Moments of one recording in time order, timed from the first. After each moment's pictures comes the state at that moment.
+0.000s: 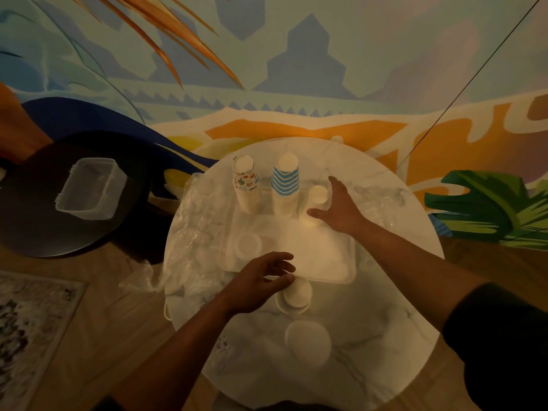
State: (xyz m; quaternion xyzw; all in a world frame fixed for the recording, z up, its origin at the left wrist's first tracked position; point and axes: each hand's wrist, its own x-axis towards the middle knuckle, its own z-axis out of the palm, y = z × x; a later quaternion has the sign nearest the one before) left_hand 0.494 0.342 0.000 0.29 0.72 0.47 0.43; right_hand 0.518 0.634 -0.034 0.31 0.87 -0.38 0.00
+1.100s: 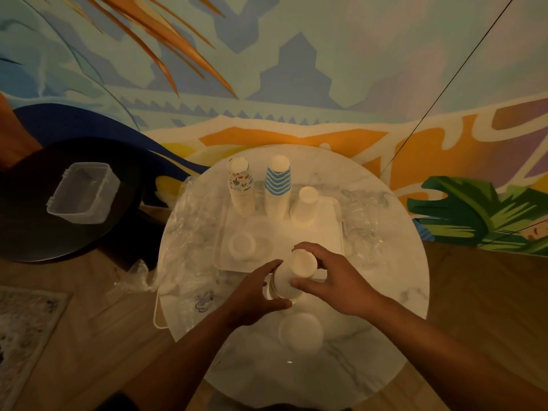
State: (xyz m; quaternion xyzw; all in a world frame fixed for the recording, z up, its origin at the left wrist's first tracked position) left_hand 0.527 0.327 -0.028 0.31 0.76 0.40 0.40; right_hand 0.650 0.508 0.055 0.16 0.85 -0.49 0.00
